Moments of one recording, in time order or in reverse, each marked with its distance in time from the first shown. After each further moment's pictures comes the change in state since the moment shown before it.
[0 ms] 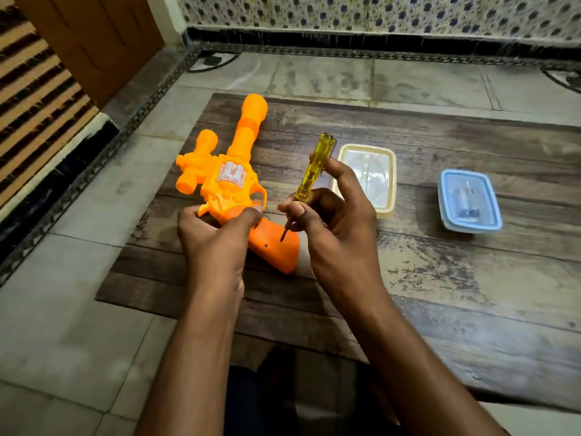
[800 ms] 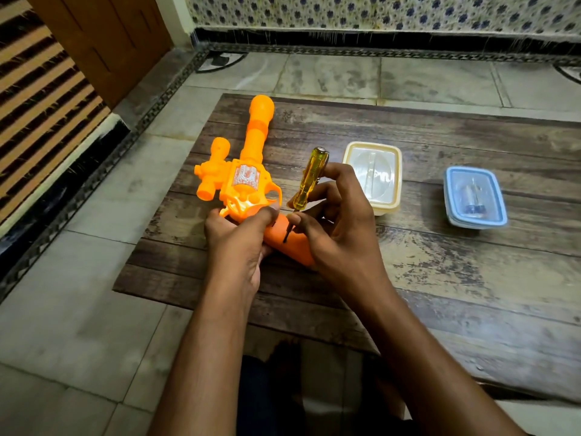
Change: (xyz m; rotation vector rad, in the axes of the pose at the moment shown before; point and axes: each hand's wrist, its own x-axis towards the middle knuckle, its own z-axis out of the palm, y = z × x) left_hand -0.002 -0.001 0.003 -0.135 -0.168 -0.180; right_hand 0.000 0.005 -0.006 -0.195 -0.127 -0.090
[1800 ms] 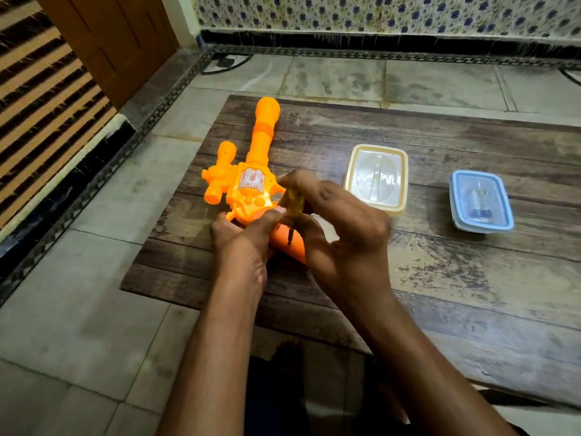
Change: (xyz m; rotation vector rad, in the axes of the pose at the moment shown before) left_hand 0.010 -0.011 -0.002 -0.019 -0.003 0.069; right_hand -0.006 -0.020 0.003 -0.196 0.084 -0.510
